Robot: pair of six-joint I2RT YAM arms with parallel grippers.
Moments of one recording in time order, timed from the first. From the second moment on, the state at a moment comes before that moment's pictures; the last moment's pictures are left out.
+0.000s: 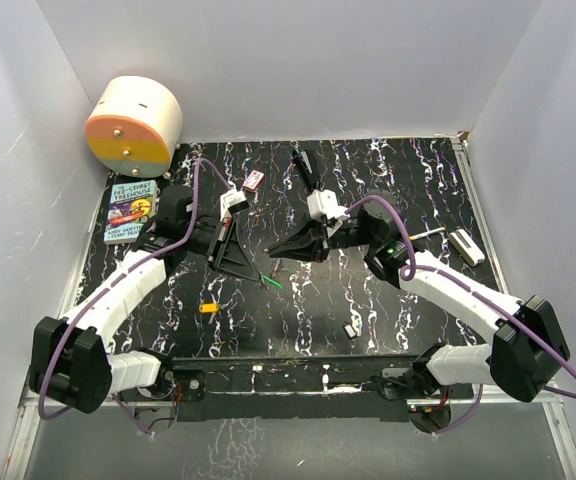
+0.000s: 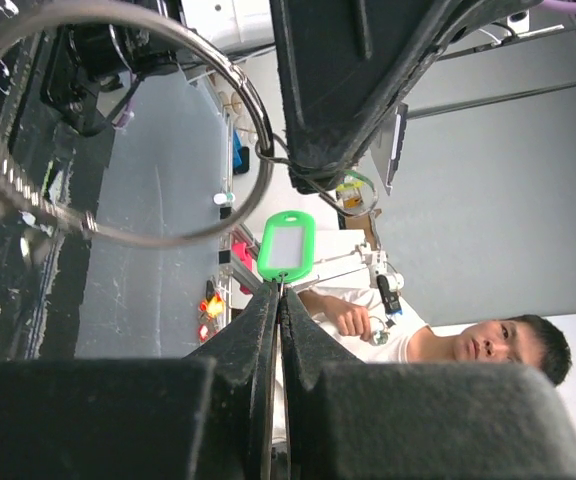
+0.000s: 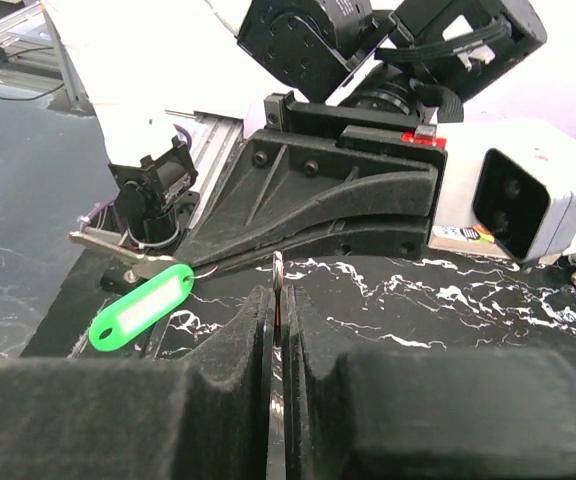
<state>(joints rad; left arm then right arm) -0.33 1.23 0.85 -0.10 1.54 -0.83 0.65 1.27 0.89 0.52 -1.06 -0.04</state>
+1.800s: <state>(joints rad) -0.38 1.21 0.89 -0.22 1.53 -0.75 0.76 1.34 0.84 0.84 -1.23 0.24</state>
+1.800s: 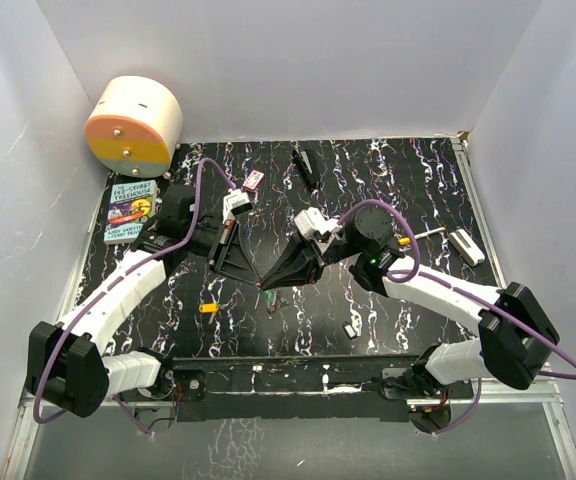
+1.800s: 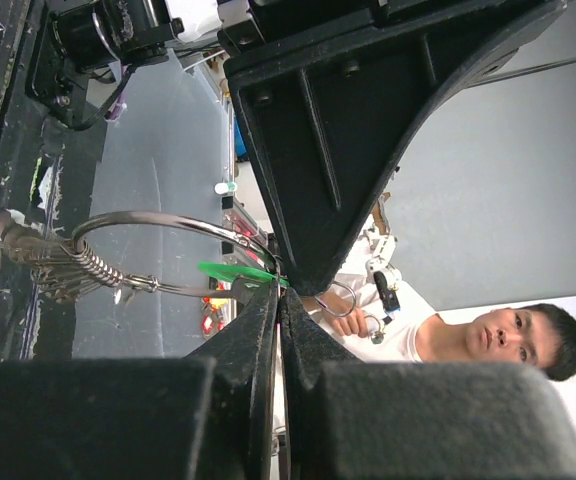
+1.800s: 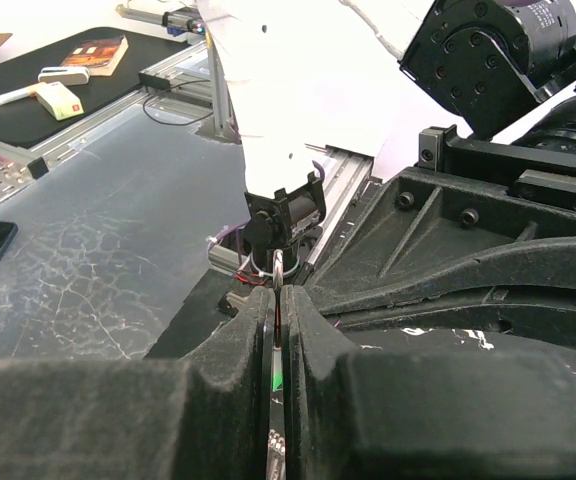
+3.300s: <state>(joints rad) -0.38 1.19 0.89 -0.21 1.53 -0.76 0.76 1.28 0.83 0.72 -1.10 0.10</state>
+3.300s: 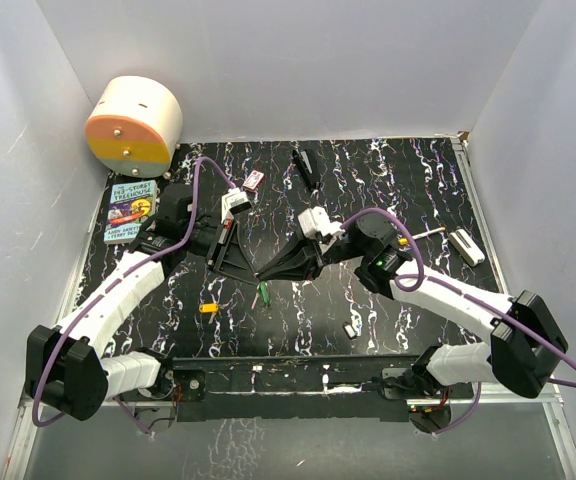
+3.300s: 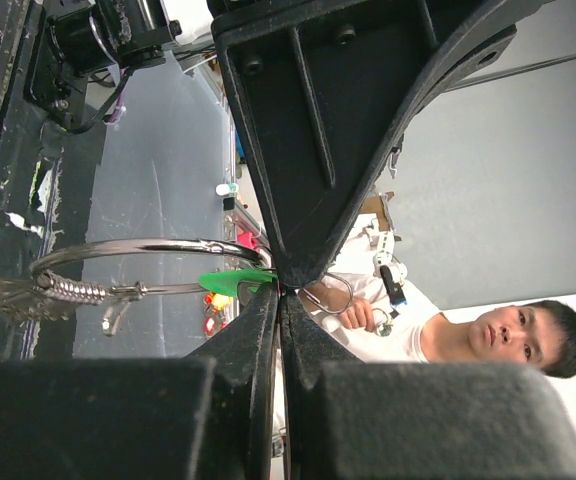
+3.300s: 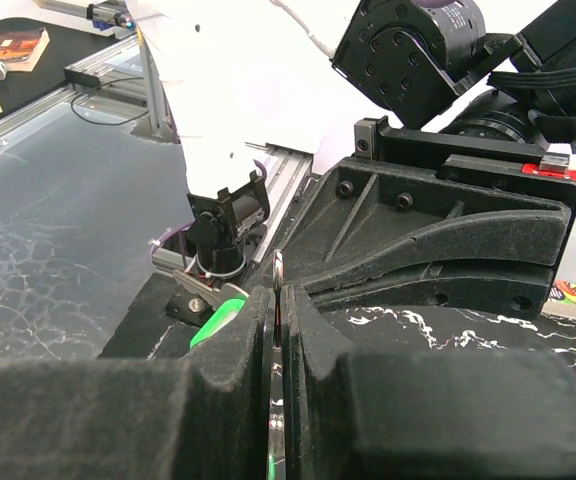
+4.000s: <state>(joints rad) -0.38 1.19 0.90 -0.21 1.53 -0.75 0.76 1.19 0.79 0.67 -1.05 0.08</state>
